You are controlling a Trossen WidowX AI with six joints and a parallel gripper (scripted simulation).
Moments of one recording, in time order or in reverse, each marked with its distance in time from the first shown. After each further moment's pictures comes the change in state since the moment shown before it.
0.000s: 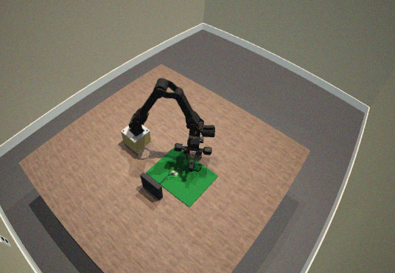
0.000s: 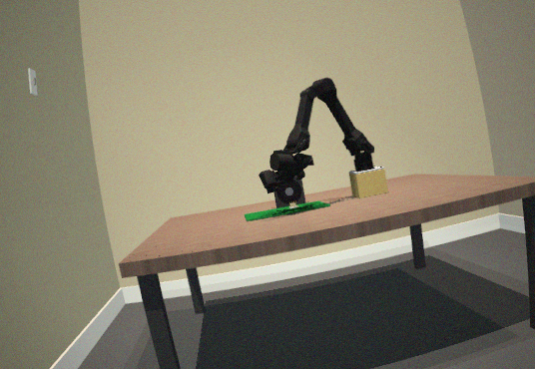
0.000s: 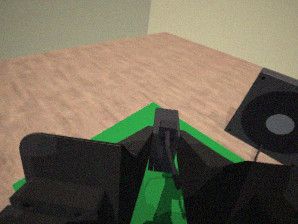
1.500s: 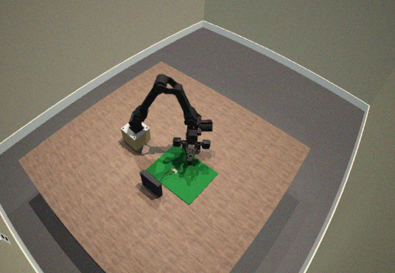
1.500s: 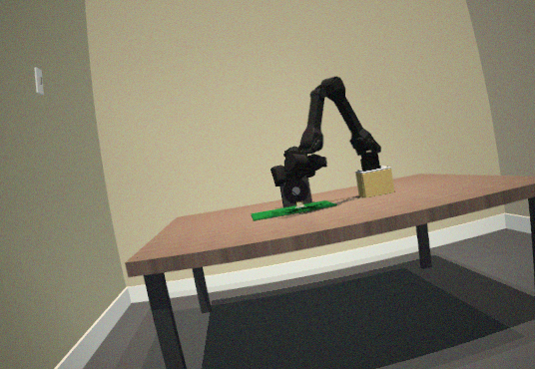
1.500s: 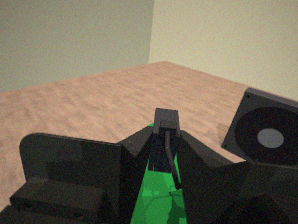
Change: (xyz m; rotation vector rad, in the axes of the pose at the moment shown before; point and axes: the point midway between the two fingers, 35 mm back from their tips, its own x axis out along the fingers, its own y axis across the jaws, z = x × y) arm -0.018 -0.007 0.008 0.045 -0.154 0.030
